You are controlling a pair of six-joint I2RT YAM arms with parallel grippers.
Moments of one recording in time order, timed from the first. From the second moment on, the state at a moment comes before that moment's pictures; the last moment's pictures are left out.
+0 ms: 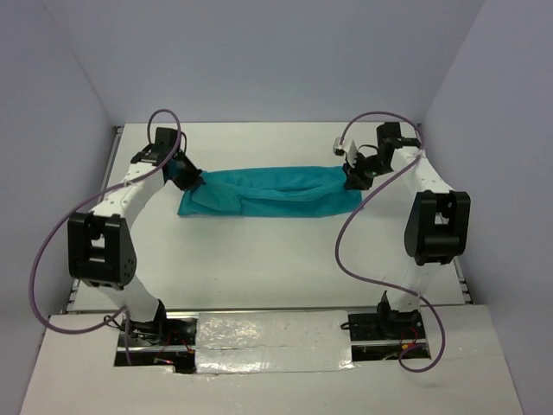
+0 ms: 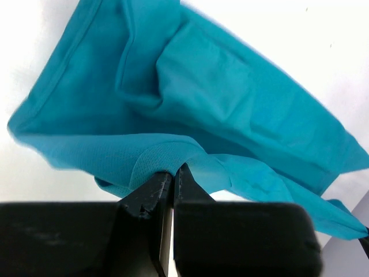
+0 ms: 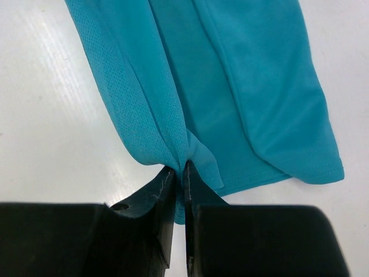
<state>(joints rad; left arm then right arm) -0.10 1.61 1.28 -0.60 0.05 -0.84 -0.01 1.78 1.43 -0.86 -0.67 -1.10</state>
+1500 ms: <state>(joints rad) -0.04 2.20 1.82 -0.70 0.12 -0.73 -0.04 1.92 1.49 -0.70 -0.52 -0.76</state>
